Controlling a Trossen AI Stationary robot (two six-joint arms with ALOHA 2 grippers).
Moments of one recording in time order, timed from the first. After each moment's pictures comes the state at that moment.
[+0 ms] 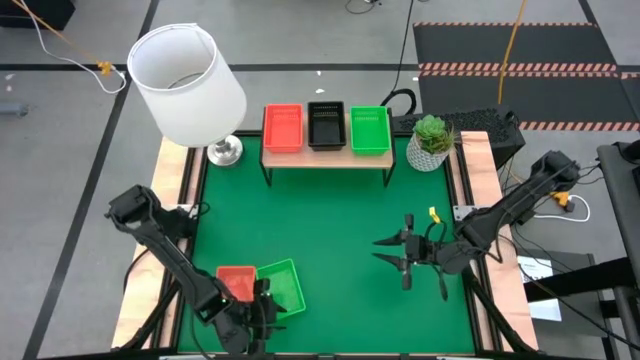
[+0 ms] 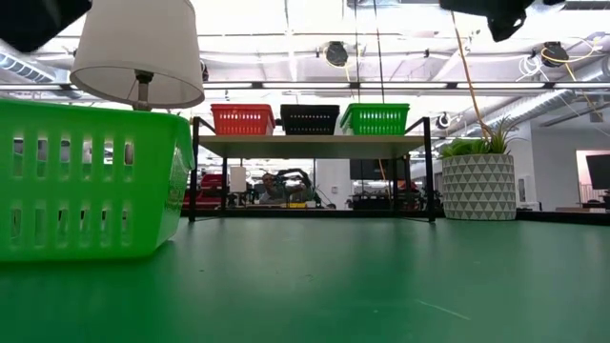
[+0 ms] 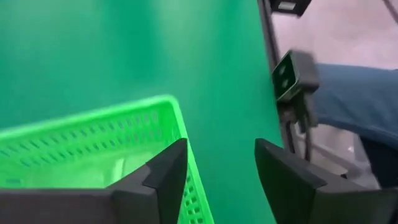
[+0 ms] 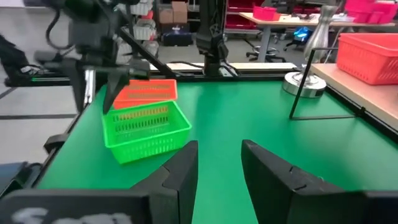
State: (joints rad) left arm -0.85 1.72 1.07 -0.19 -0.51 -0.71; right arm 0.65 1.07 0.56 0.20 0.73 0.23
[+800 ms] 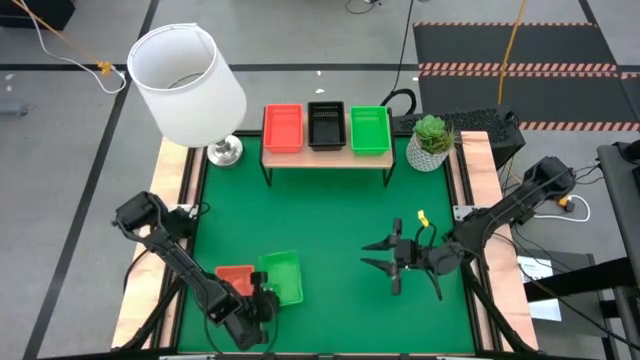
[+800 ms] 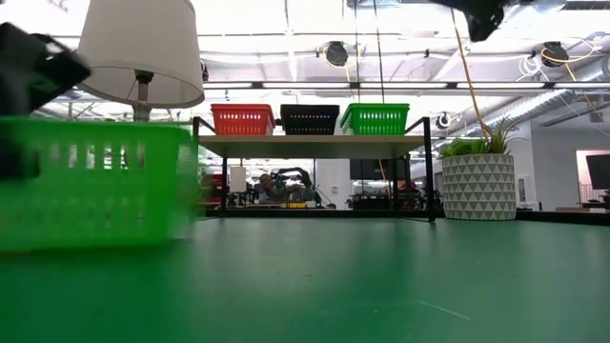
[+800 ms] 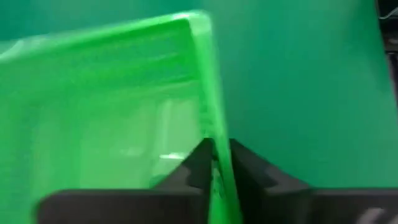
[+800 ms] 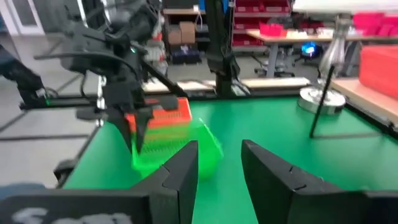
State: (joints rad) left arm -0.83 1.80 1.07 -0.38 -0.49 -0.76; right arm 0.60 1.21 0.56 0.47 0.68 0.18
